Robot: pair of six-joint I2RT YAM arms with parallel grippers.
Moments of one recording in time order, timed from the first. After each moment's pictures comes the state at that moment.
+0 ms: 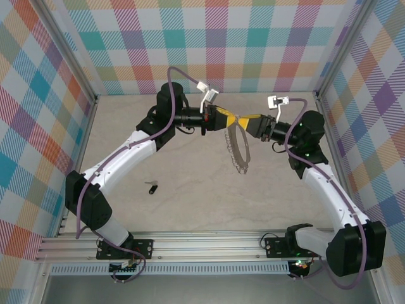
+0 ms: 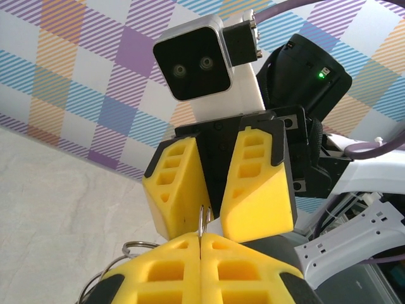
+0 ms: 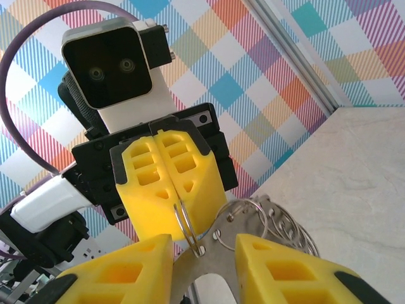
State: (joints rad) left arm -0.61 1.60 1.51 -0.01 0.92 -0.32; right arm 0.21 1.14 0.91 0.40 -1.04 0.84
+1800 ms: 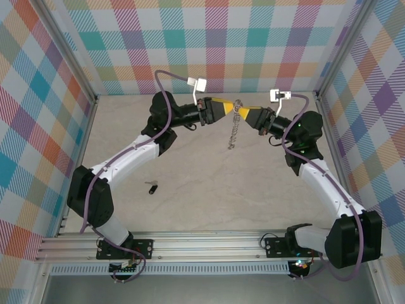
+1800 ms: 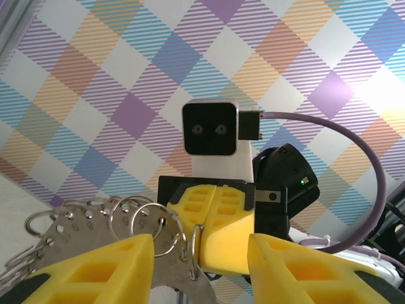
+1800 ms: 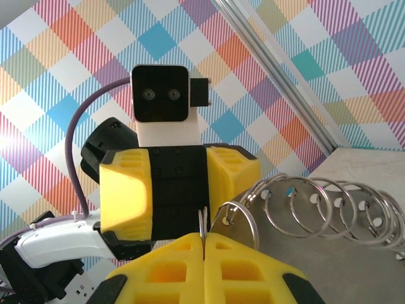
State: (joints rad) left arm -0.59 1.63 1.35 0.55 0.83 -0.87; right arm 0.22 1.20 0.91 0.62 -0.95 0.94
